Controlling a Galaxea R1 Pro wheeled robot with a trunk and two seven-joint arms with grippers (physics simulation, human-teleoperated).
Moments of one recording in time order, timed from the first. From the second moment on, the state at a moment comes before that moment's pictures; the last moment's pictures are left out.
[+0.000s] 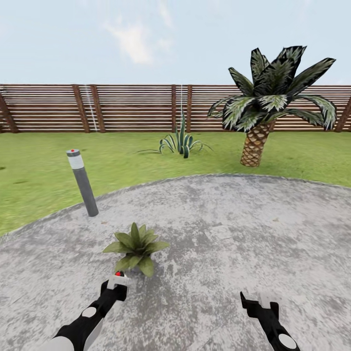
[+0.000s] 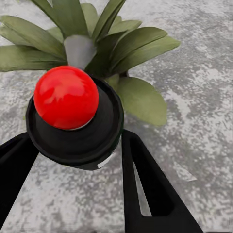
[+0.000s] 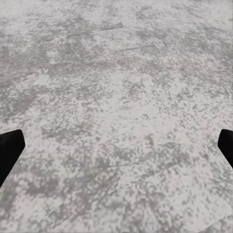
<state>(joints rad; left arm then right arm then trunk) -0.56 0.05 -0.04 -0.27 -0.05 -0.34 -0.13 -0.27 -0.08 -0.10 -0.70 0.00 -0.20 0.02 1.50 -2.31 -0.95</state>
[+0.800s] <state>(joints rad) -0.60 0.09 -0.04 -0.51 -0.43 0.02 -0.73 -0.27 -0.08 0.19 -0.79 0.21 -0.19 0.08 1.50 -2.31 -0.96</state>
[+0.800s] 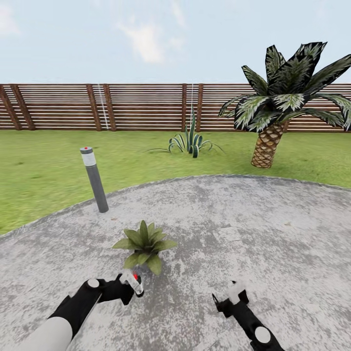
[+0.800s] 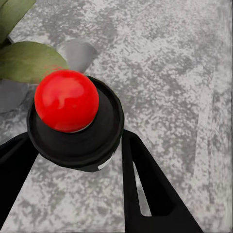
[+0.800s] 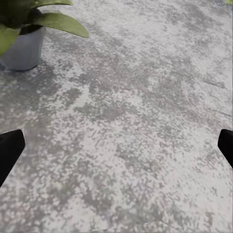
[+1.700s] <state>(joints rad) -0.60 0.08 -0.04 -0.52 -0.80 0.02 -0.91 -0.43 -0.08 0.22 -1.03 0.39 0.15 0.85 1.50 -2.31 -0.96</state>
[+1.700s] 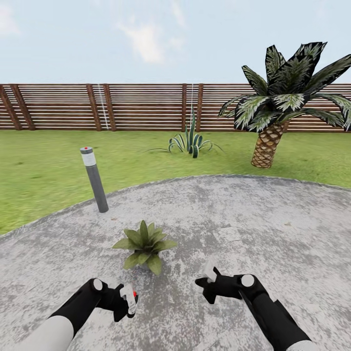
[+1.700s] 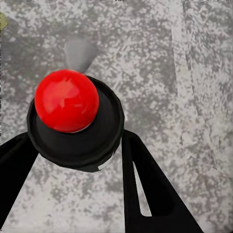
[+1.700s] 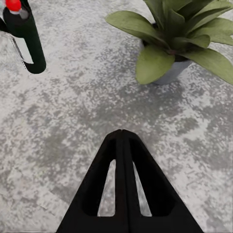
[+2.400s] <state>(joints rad) -0.60 -0.05 -0.19 -0.53 -0.80 0.07 -0.91 -0.44 -0.05 0.22 -1.03 0.41 0.15 0.92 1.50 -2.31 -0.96</state>
